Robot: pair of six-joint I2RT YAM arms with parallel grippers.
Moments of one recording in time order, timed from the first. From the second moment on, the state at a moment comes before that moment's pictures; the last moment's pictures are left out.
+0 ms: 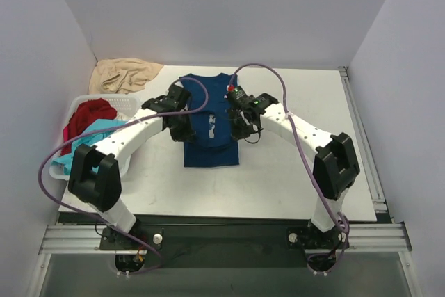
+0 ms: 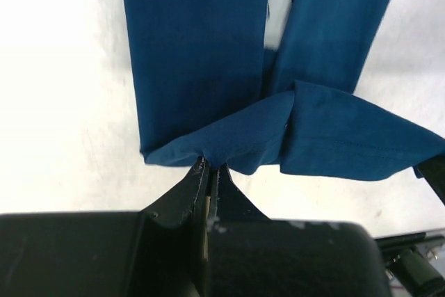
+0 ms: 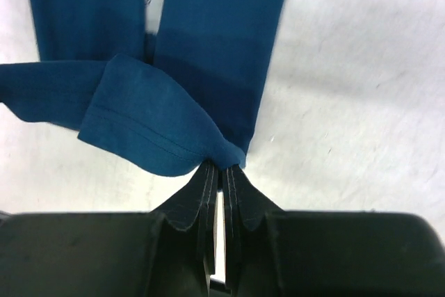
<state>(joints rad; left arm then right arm) -0.48 1.60 1.28 -0.80 0.02 -0.68 0.70 1.77 1.49 -0.83 0.09 0.48</state>
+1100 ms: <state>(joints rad) -0.30 2.31 2.01 -0.84 0.03 -0.56 0.40 2.43 2.22 -0.89 -0.17 0.41</state>
